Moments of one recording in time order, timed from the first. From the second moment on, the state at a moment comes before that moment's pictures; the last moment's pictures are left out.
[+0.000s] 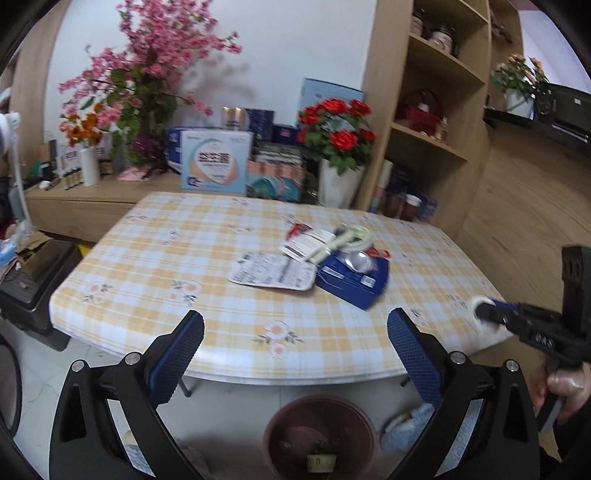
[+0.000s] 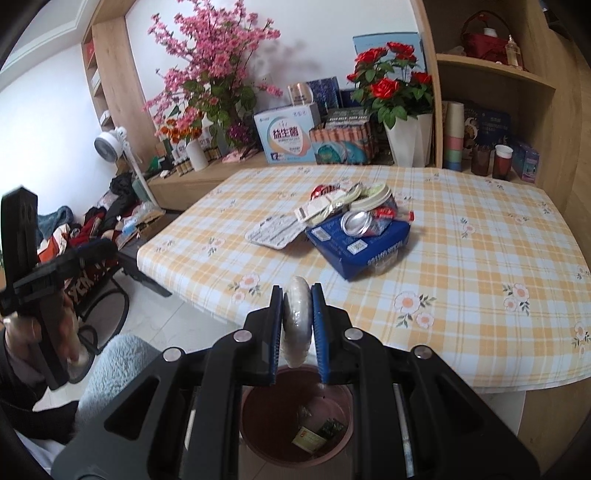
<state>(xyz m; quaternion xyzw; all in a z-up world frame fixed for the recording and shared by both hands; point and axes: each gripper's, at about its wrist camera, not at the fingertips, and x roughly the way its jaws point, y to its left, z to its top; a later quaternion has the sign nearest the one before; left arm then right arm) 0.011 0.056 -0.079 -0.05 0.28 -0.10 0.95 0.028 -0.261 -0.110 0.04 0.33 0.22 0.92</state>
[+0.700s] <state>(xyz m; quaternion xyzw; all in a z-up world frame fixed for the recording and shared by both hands) 0.009 0.080 -0.086 -0.05 0.27 -0.02 0.96 0.020 -0.236 -0.137 0.03 0.38 0.25 0.89</state>
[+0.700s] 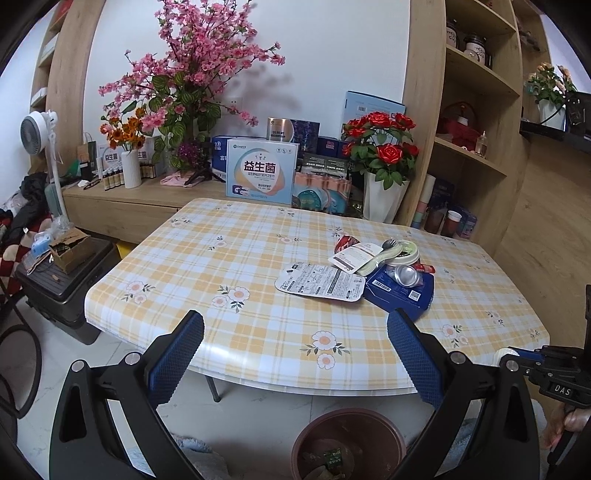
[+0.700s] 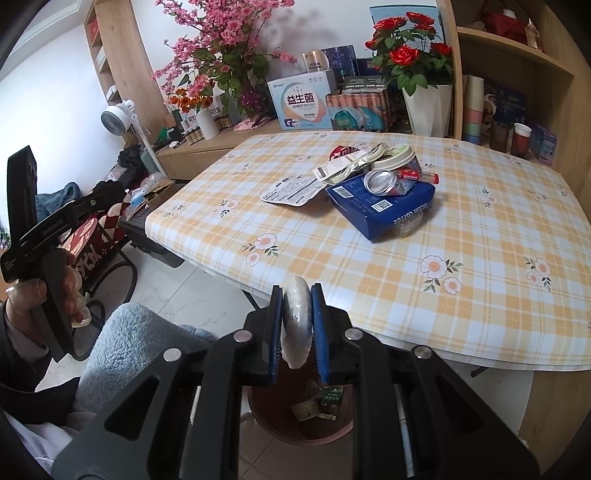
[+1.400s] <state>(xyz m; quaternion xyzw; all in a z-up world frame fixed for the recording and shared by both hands) 0.005 0.086 -0.089 -0.06 0.27 -0.02 0.96 0.026 -0.263 -0.113 0.02 0.33 0.16 0.93</state>
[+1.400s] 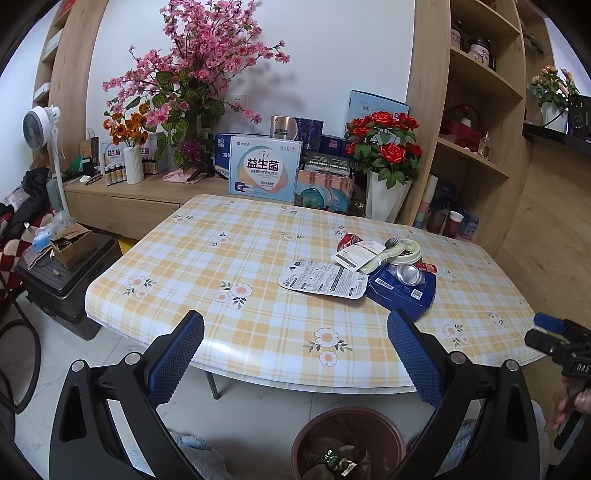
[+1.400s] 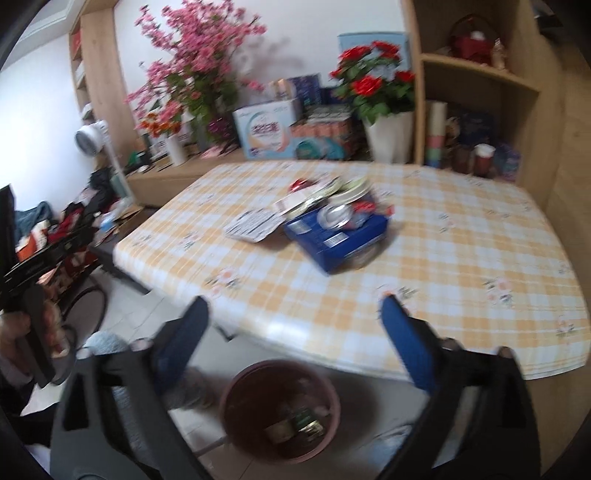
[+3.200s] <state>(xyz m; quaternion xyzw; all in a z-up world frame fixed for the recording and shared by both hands) 0.257 -0.011 -0.250 0.21 0.36 -0.16 0.89 0.194 -0.316 -0.186 0.03 0.40 0.03 0.92</state>
